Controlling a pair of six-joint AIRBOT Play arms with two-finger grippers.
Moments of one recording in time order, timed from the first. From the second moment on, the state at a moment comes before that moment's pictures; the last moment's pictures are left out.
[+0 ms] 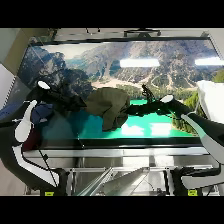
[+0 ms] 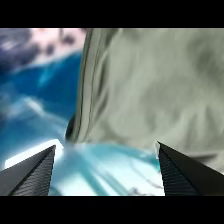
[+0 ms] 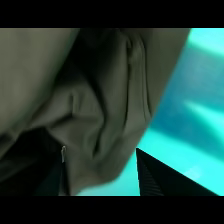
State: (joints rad) left arm 0.10 -1.82 1.35 0.85 -1.35 -1.15; right arm 0.24 -1.60 0.95 -0.43 0.88 0.92
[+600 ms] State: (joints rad) left arm 0.05 -1.89 1.63 0.76 -1.54 -1.15; right arm 0.18 -1.60 1.12 -0.43 1.00 0.95
